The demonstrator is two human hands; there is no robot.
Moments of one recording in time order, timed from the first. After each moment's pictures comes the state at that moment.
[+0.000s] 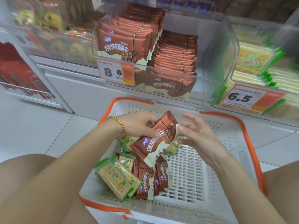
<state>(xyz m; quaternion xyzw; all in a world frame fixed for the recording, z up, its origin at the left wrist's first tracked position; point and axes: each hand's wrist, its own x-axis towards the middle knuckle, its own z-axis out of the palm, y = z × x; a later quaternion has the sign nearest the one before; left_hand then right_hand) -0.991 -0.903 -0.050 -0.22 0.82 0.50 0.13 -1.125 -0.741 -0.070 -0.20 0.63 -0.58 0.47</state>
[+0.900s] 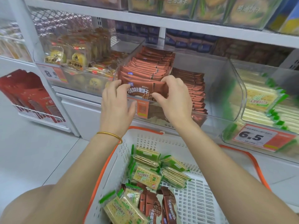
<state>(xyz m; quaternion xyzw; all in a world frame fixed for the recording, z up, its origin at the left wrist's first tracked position) -0.976 -0.982 -0.021 -0.37 0.84 0.05 -0.40 -1.113 -0.904 0.017 -0.49 0.79 -0.37 -0.06</state>
